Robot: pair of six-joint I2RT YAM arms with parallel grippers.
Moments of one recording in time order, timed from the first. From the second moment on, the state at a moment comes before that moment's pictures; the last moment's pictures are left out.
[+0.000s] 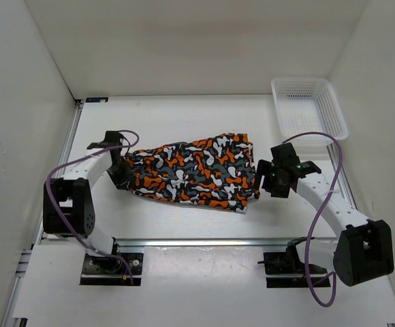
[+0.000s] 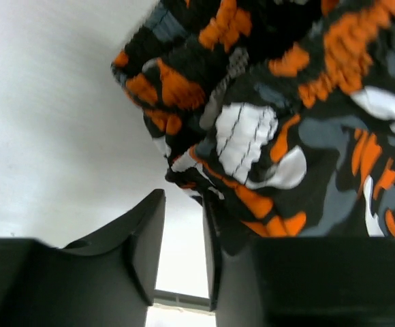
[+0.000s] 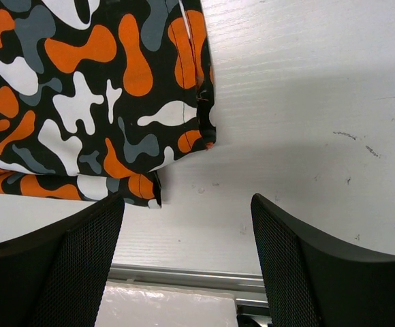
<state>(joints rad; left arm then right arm) -0.05 1.55 1.00 -0.80 -0.02 -0.60 0.32 1.19 0.81 -0.73 -0.05 0.52</state>
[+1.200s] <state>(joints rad) -0.07 1.65 1.07 -0.74 -0.04 -0.59 0.32 1.18 0.79 -0.74 -0.05 0.52</state>
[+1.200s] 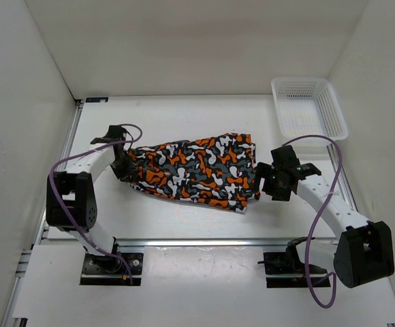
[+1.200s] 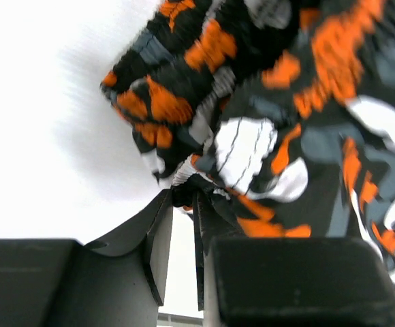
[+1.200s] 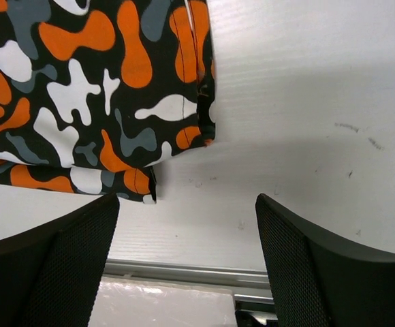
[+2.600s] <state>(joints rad) -0.12 1.46 1.15 -0.81 -0.03 -0.58 0.22 1.11 0.60 -0.63 -0.27 0.65</state>
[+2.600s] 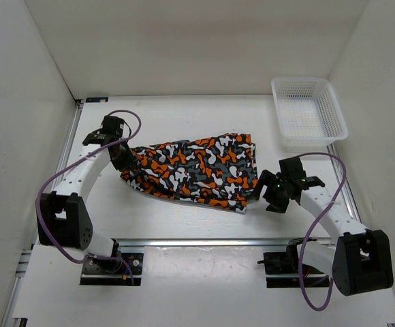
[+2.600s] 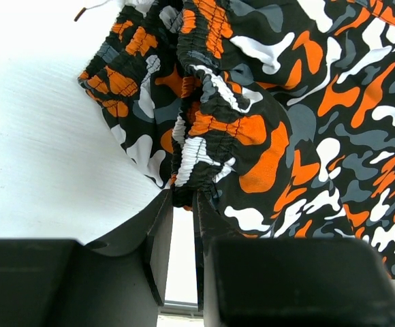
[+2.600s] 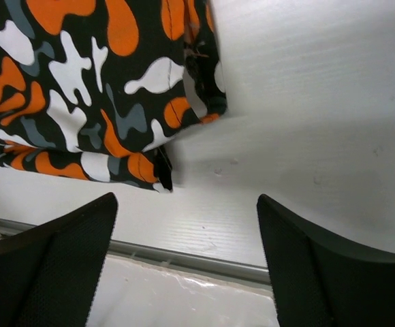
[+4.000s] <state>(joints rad) 0.03 1.57 1.35 -0.92 -0.04 -0.53 0.56 1.29 0.81 -0.59 -0.13 0.55</state>
